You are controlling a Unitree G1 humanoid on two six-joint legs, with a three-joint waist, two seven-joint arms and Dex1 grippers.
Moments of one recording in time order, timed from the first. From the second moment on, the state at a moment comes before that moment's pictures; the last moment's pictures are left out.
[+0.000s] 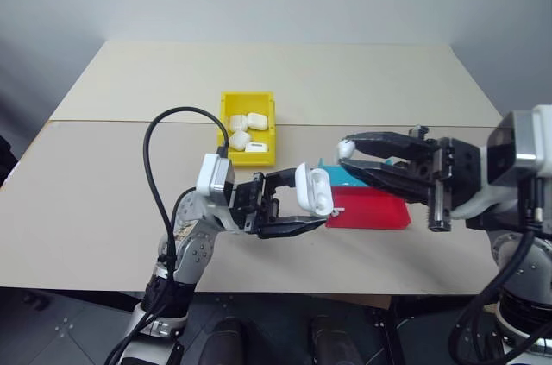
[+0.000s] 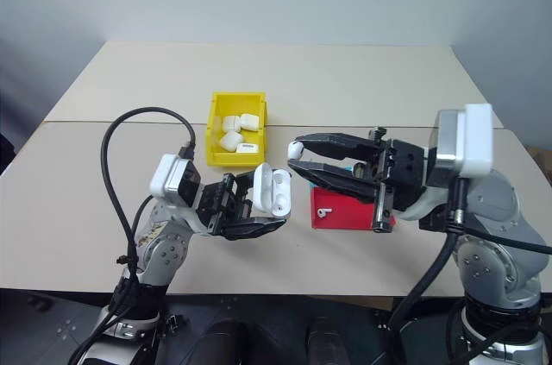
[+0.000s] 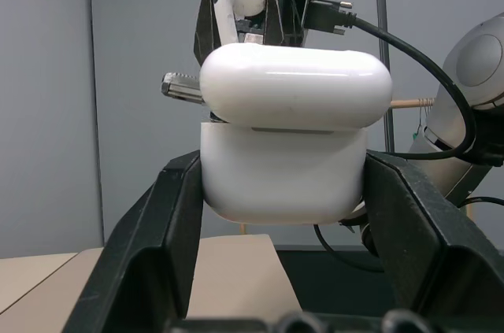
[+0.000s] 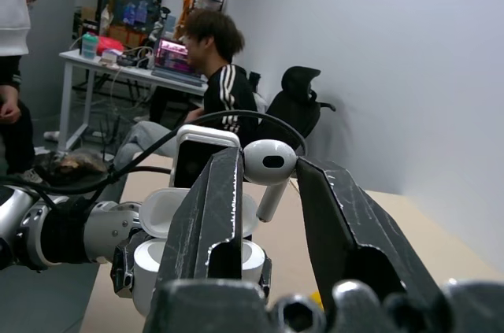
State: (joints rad) left arm -0.39 0.21 -0.13 -0.16 -0.75 0.11 -1.29; right arm -0.40 -0.63 -0.21 -0.61 0.91 0.39 0.96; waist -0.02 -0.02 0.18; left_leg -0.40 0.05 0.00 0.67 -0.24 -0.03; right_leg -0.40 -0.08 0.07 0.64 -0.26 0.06
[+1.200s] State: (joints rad) left arm -0.39 0.20 -0.13 -0.16 -0.71 0.11 -1.31; right arm -0.34 -0.61 -0.12 -0.56 0.78 0.33 1.04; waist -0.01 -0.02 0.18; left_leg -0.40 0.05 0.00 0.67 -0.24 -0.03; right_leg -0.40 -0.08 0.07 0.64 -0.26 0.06
